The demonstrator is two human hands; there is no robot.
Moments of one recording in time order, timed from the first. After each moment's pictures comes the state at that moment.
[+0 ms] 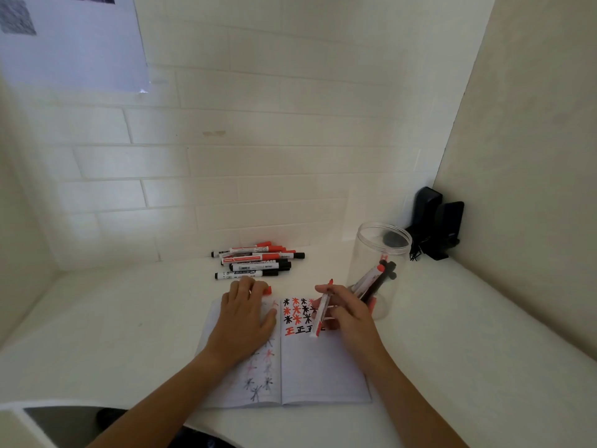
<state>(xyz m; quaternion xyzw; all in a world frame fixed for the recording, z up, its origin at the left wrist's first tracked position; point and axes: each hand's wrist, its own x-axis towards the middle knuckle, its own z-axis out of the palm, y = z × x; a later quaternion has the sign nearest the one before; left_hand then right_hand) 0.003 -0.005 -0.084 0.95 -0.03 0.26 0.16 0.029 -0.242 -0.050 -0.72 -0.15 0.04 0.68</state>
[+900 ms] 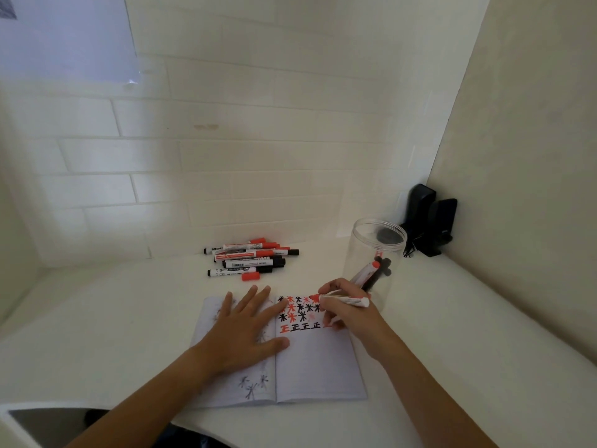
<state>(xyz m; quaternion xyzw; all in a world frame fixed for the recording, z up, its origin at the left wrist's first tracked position) -0.017 -0.007 -0.073 0.99 -0.10 0.00 0.09 0.038 -0.258 -0.024 -0.76 -0.13 0.10 0.63</state>
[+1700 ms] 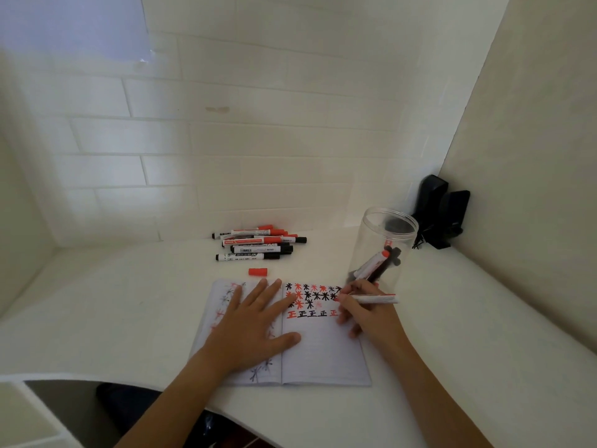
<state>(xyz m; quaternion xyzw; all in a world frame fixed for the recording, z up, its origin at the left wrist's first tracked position) -0.040 -0.019 -0.079 0.99 -0.10 0.04 0.10 0.029 -0.276 -0.050 -0.78 -0.13 0.01 0.62</state>
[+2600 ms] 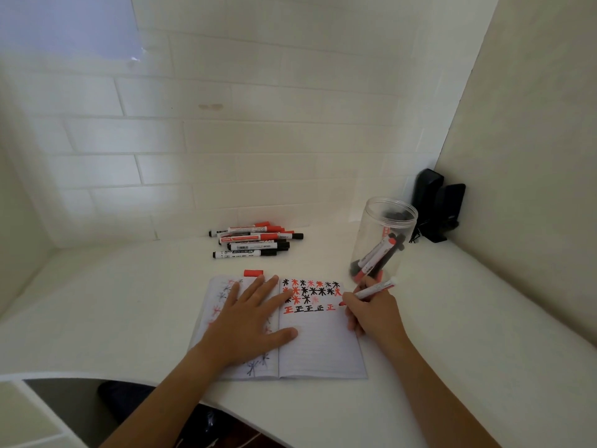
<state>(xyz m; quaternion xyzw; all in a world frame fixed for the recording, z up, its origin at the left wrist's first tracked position) -0.038 -0.018 -0.078 0.99 -0.10 0.03 0.10 0.024 -0.280 -0.046 -0.84 -0.05 -0.01 0.53</state>
